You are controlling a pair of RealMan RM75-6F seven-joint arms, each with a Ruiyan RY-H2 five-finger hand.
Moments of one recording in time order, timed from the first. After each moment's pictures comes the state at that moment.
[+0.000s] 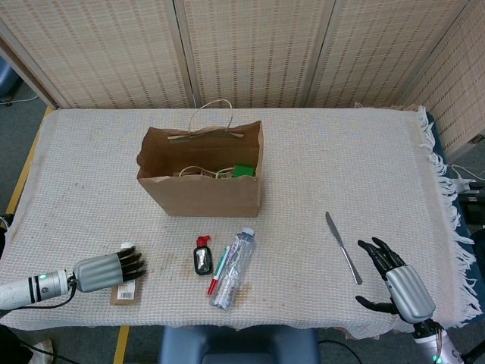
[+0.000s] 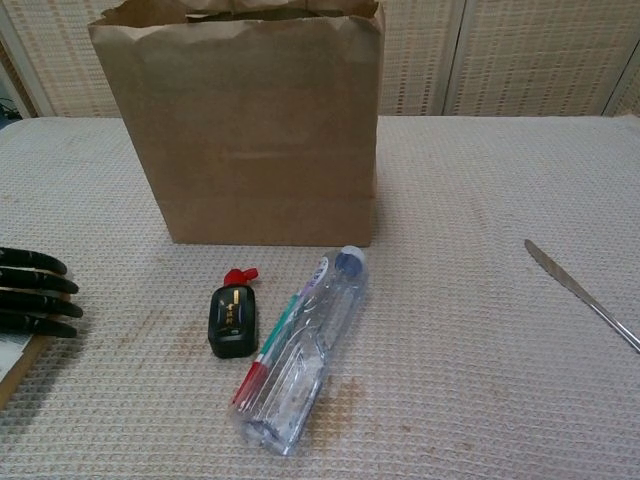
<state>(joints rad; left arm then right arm) -0.64 -1.48 0.44 -0.45 2.12 1.55 -0.09 0.10 -1.18 -0.09 -1.66 -1.75 1.50 0.19</state>
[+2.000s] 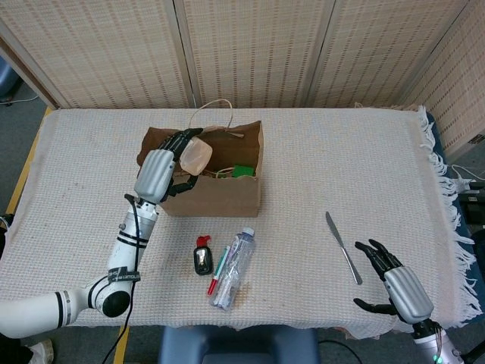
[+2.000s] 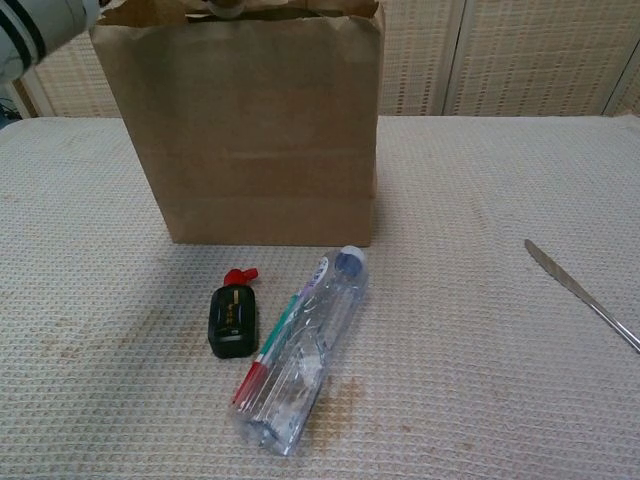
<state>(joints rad) -0.88 -1.49 -0.41 -1.62 1.08 1.21 0.06 0.11 -1.15 -0.11 -1.69 -1.75 1.47 0.23</state>
